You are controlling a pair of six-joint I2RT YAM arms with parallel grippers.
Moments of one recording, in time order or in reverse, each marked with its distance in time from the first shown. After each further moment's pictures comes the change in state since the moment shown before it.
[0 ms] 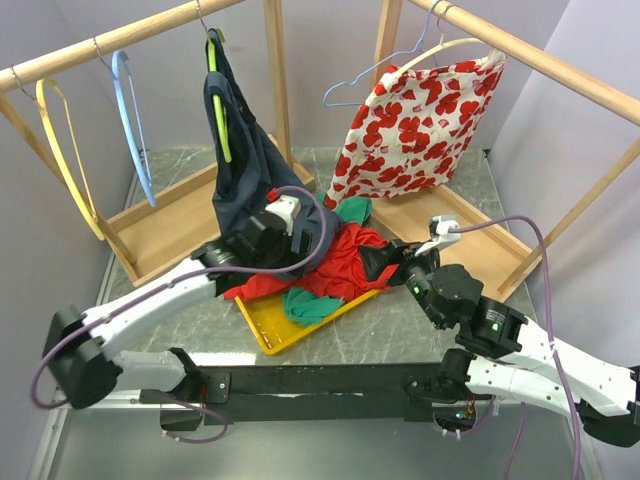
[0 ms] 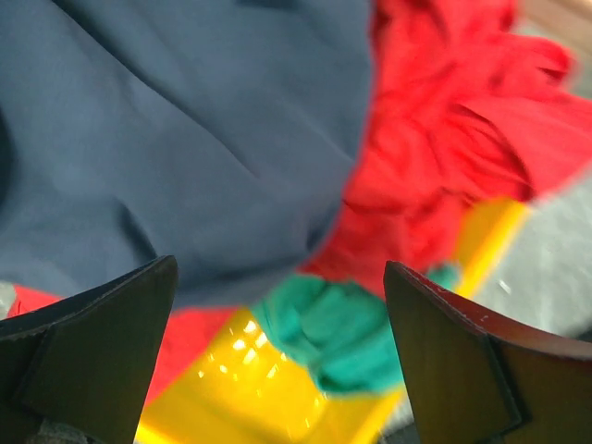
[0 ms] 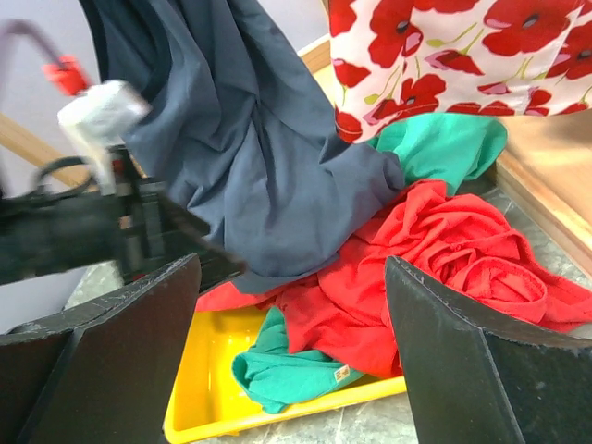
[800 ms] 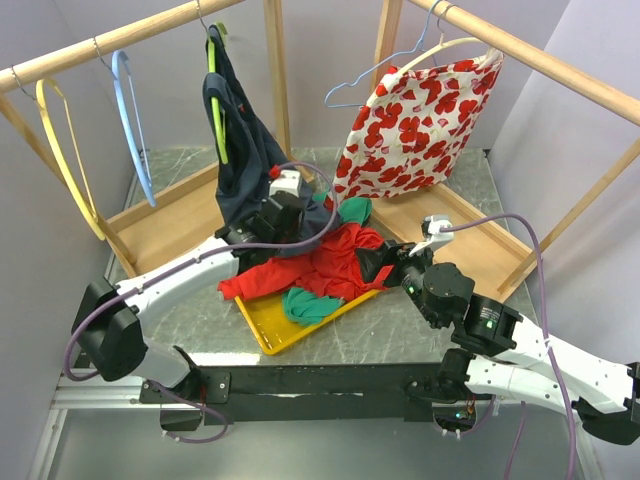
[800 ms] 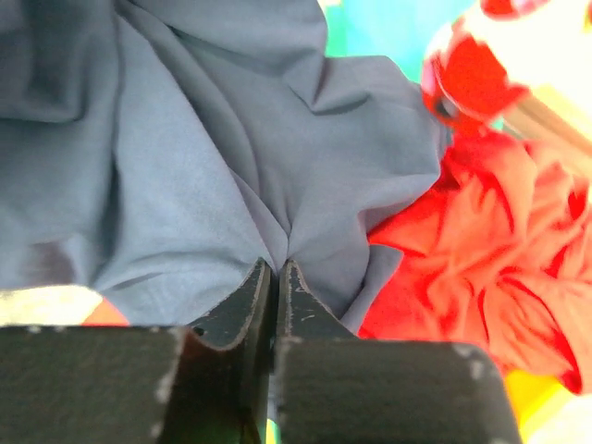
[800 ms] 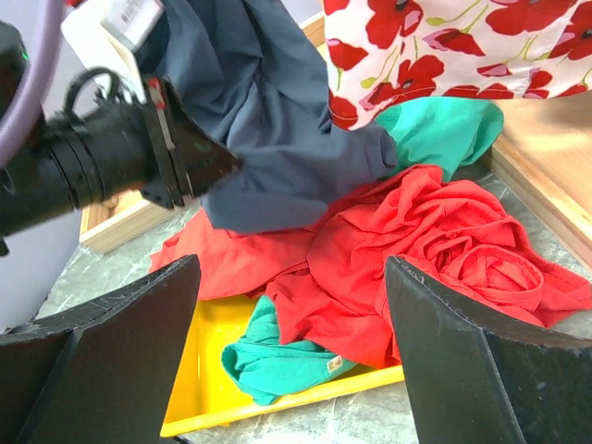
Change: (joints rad) left arm 0.026 0.241 0.140 0.122 -0.269 -0.032; right arm 0.000 0.021 0.000 -0.022 -0.002 0.013
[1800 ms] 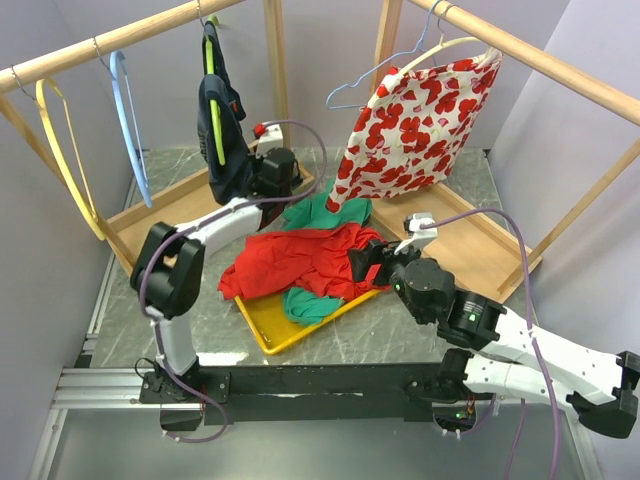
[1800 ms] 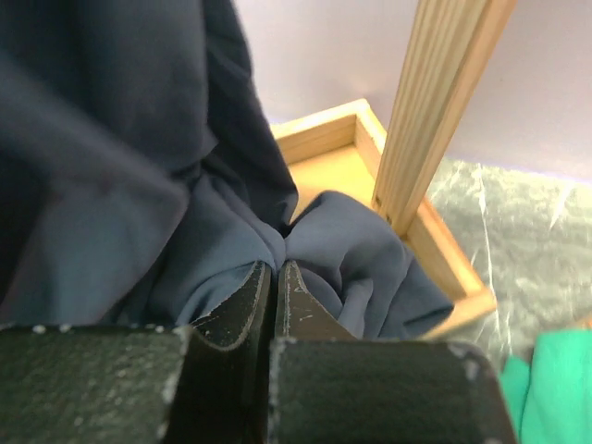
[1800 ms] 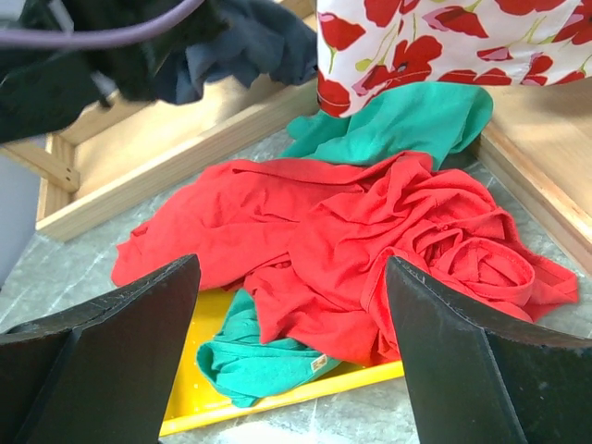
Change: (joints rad) left arm 0.243 0.408 0.208 0.585 -0.373 0.245; right arm 0.000 0.090 0.004 0.011 0.016 -0.016
